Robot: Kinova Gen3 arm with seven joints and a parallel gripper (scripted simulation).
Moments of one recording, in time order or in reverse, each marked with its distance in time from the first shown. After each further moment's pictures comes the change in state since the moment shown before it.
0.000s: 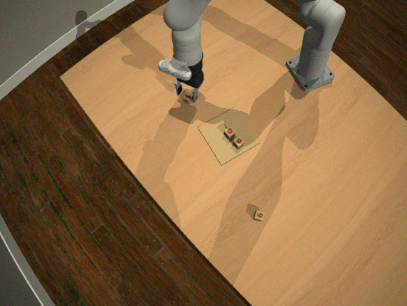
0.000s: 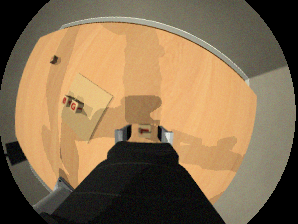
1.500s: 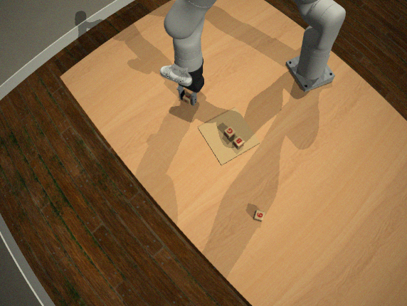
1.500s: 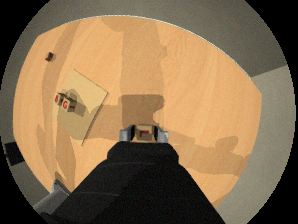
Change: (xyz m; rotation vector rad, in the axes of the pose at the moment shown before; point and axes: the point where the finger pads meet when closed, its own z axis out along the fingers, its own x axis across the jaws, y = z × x) arm 0.000 0.002 0.029 -0.005 -0.002 0.003
